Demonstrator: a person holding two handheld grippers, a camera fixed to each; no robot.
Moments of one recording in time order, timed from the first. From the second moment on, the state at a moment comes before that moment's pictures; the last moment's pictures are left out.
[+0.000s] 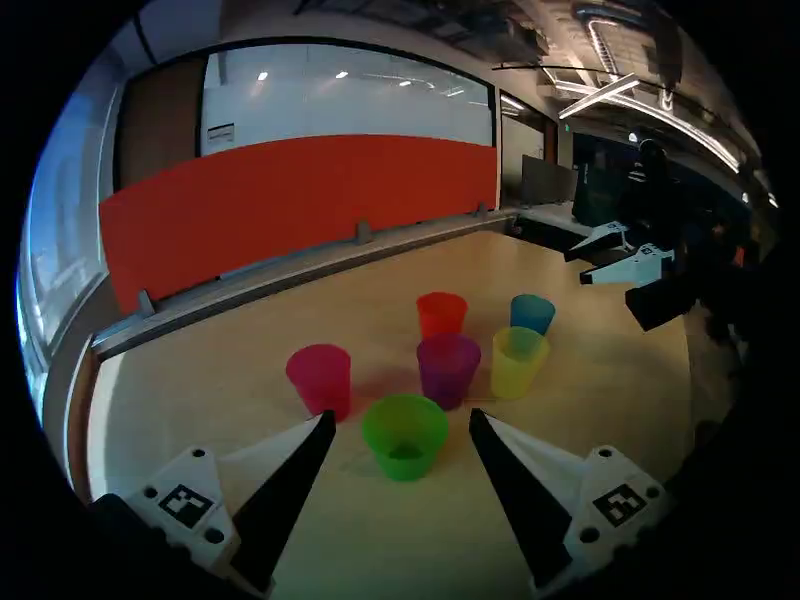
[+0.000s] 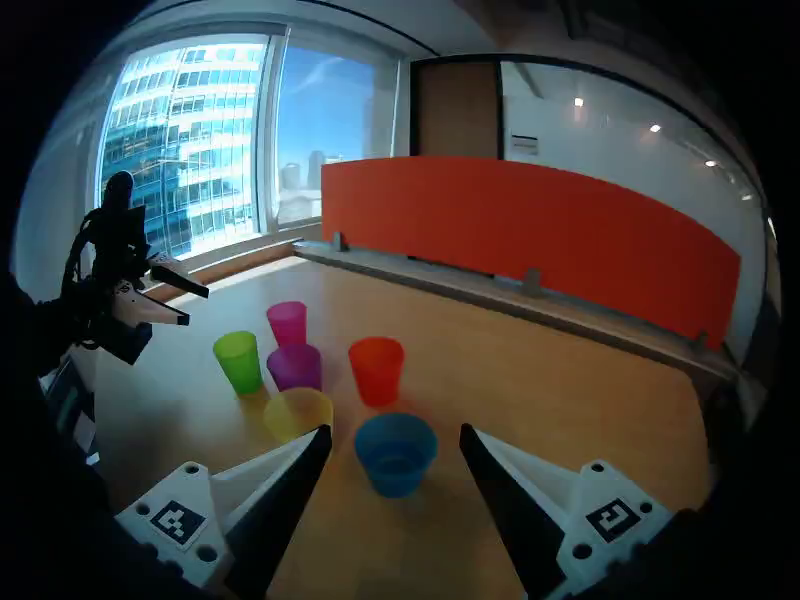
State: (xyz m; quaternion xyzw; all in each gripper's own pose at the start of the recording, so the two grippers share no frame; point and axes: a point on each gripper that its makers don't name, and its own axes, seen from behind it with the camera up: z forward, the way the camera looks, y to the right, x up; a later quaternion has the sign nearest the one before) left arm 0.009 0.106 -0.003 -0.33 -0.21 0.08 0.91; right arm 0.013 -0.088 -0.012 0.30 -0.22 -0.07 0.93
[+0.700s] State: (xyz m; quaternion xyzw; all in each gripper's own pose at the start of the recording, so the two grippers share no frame) left arm -0.059 0.113 0.005 -0.35 -0.28 0.12 0.89; right arm -0.042 -0.091 -0.003 0.30 -0.27 -0.08 0.91
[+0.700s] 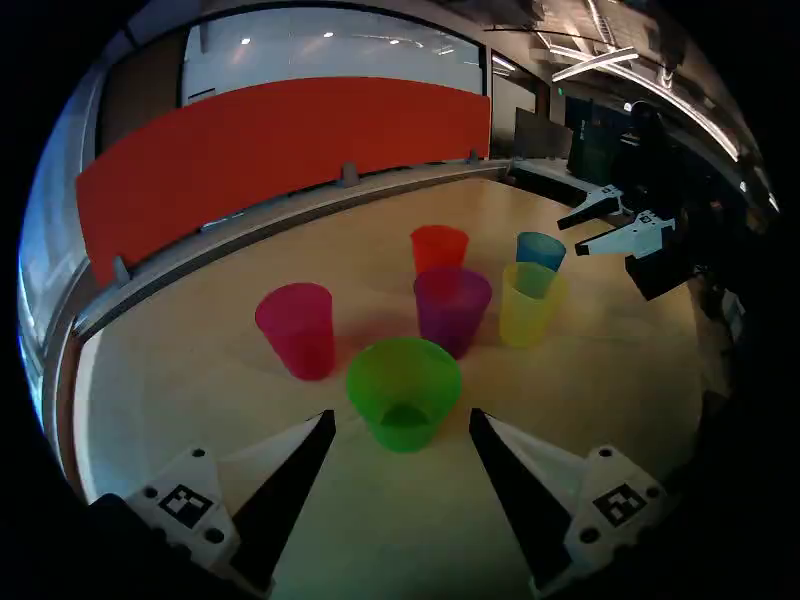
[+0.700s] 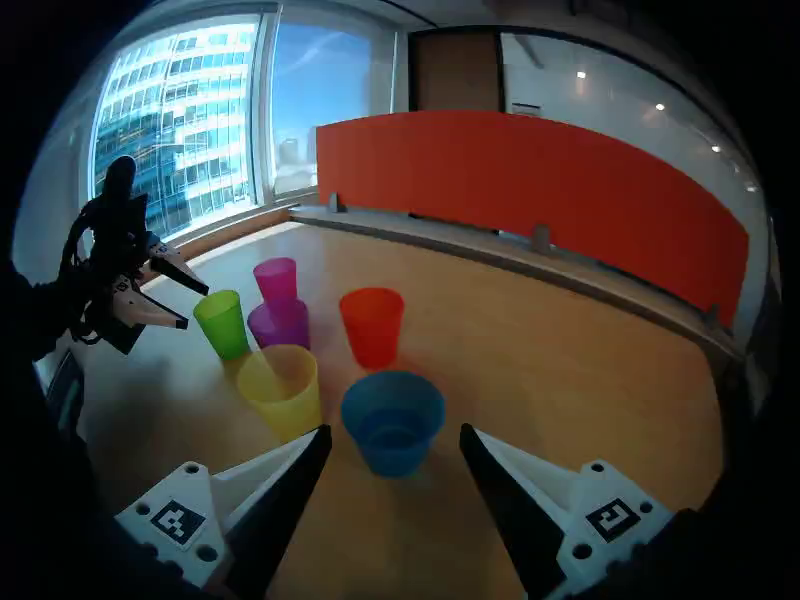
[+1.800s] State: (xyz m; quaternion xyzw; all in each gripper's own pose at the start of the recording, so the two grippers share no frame) left arm -0.082 0.140 0.041 -0.36 -0.30 0.10 0.88; right arm -0.061 -0.094 0.011 0.30 -0.28 -0.10 0.90
